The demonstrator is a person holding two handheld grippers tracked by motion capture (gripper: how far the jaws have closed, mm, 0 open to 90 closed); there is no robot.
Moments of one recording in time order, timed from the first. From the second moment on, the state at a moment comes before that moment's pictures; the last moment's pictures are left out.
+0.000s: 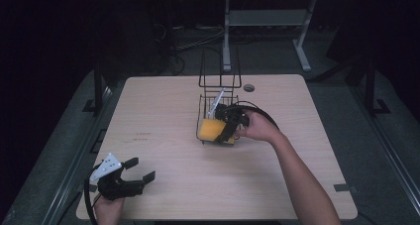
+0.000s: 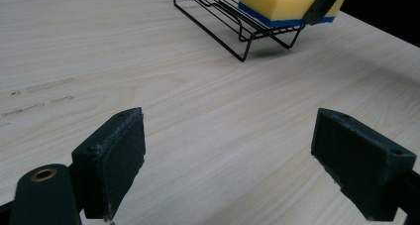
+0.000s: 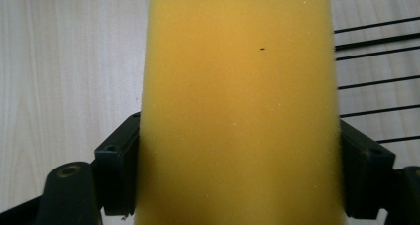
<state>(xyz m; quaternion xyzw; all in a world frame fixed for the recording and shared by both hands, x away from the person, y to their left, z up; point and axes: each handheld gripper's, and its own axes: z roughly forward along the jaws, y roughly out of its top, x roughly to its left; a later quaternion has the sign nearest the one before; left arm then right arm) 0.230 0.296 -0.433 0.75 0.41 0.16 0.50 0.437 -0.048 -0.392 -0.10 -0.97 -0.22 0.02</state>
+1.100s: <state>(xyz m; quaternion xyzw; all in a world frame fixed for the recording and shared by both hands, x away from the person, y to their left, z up) 0.233 0.297 -0.435 0.75 0.41 0.16 0.50 0.486 -0.045 -0.392 -0.12 -0.97 -0.21 0.04</state>
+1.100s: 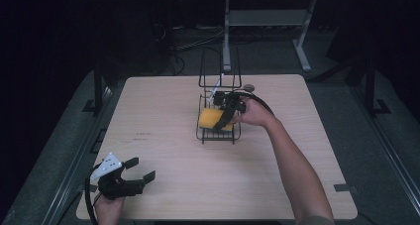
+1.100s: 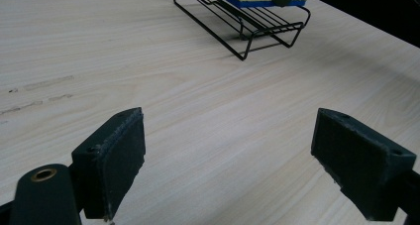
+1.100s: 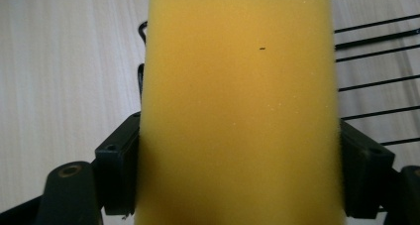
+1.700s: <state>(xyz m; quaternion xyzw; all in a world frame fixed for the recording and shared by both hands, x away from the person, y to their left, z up) 0.232 0.297 -0.435 0.75 0.41 0.16 0.50 0.499 -0.043 -0.393 -0.12 -0.97 -0.21 0.03</state>
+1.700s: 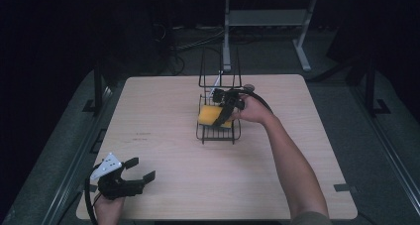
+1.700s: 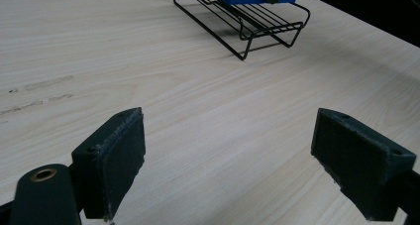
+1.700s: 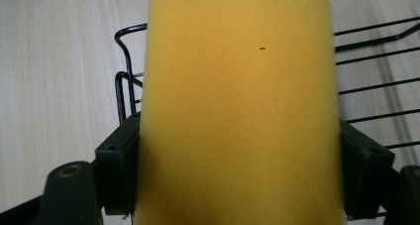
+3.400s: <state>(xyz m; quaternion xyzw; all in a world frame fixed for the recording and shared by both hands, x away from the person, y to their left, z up) 0.231 0.295 -0.434 0.75 0.41 0.16 0.50 0.486 -0.050 -0.392 -0.10 -0.97 -0.20 -0.01</state>
